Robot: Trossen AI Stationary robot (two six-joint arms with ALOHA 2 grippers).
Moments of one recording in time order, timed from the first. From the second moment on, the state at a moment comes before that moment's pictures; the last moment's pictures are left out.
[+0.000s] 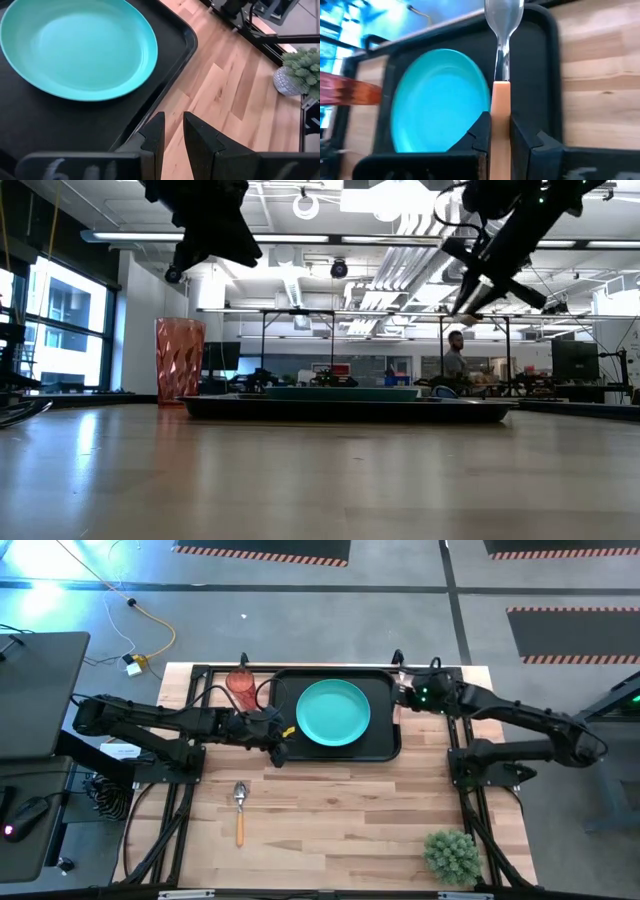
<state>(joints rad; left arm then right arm) -0.04 1.20 0.91 -0.39 -0.21 -0.66 -0.47 1.01 0.77 -0.56 0.22 1.10</state>
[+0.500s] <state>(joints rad) -0.04 1.20 0.91 -0.39 -0.21 -0.62 -0.28 1.23 0.79 -0.52 0.31 1.28</state>
